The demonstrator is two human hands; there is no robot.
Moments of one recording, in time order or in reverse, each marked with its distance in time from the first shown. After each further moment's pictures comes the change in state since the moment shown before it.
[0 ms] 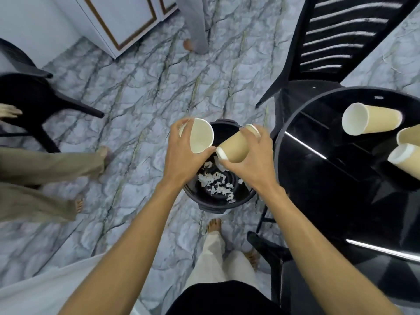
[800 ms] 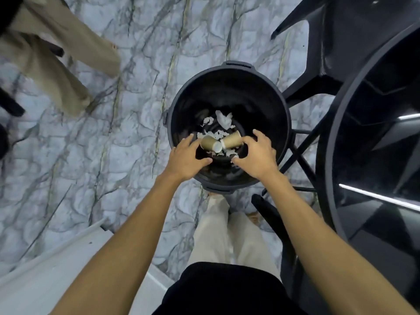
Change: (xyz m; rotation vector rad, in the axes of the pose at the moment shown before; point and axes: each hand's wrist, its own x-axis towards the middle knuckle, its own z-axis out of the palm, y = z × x) left_hand 0.011 -0.186 0.121 0.276 -0.725 -0.321; right_hand 0.026 0.125 0.167 -0.259 -0.530 0.341
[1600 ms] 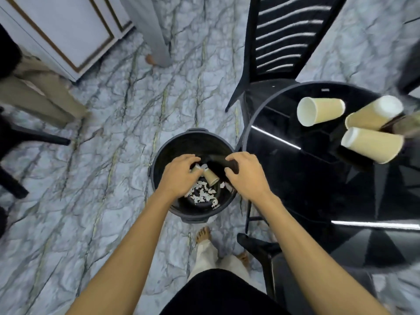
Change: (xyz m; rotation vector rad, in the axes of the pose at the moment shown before) left_hand -0.124 0.151 -0.076 0.075 0.249 0.334; right_hand -0.152 0.003 -0.151 0.202 0.370 -0.189
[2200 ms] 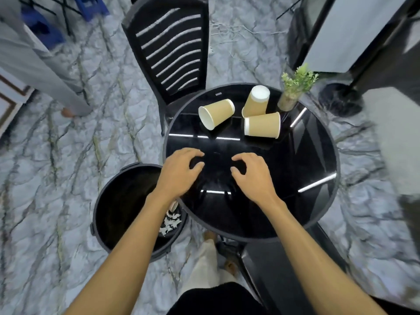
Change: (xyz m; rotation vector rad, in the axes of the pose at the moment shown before) left_hand 0.035 0.200 0.050 0.002 -0.040 0.531; right_hand -0.091 0.122 -0.129 0.093 0.417 0.311
